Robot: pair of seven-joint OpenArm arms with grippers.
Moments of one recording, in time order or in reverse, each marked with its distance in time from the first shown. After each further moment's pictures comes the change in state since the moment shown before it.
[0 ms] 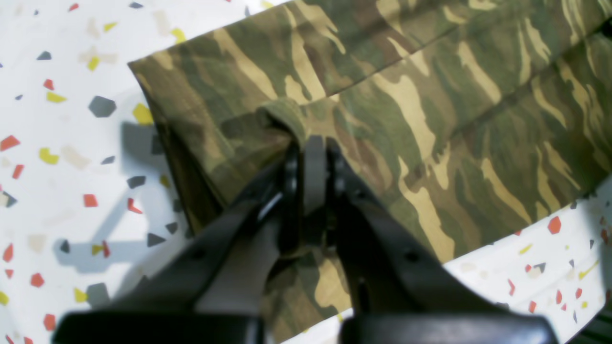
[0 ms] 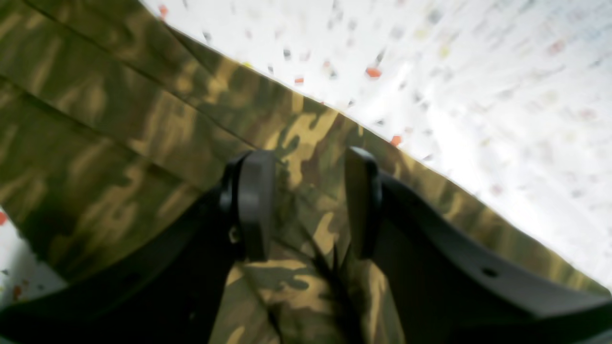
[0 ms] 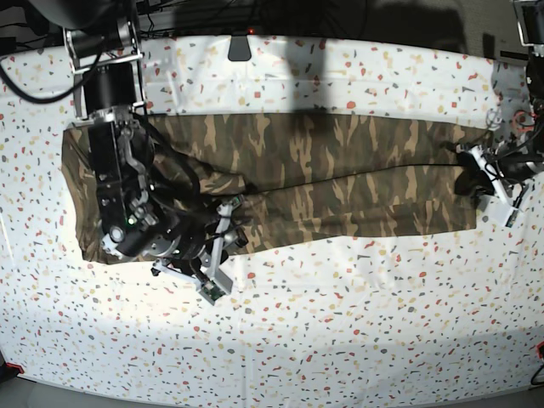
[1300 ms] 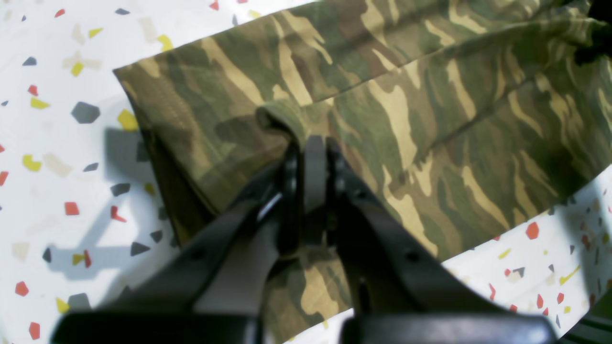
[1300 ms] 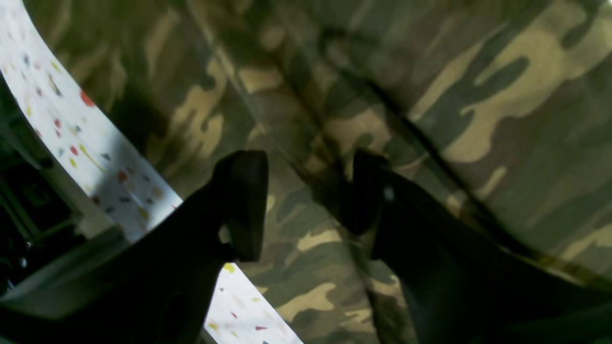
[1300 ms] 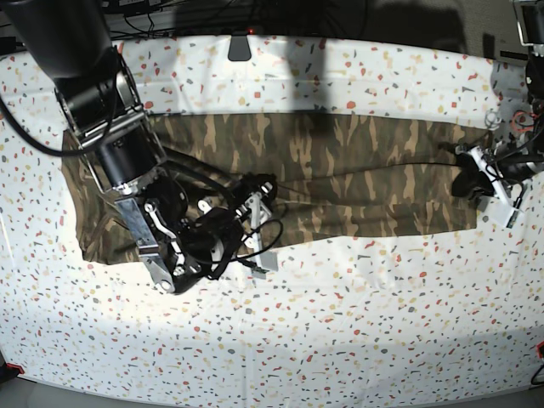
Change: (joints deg) left arm 0.1 0.0 0.0 0.0 -2.8 0.0 0.2; right arm 14.7 -0.4 -19.4 -24.0 26.2 -0.1 -21.0
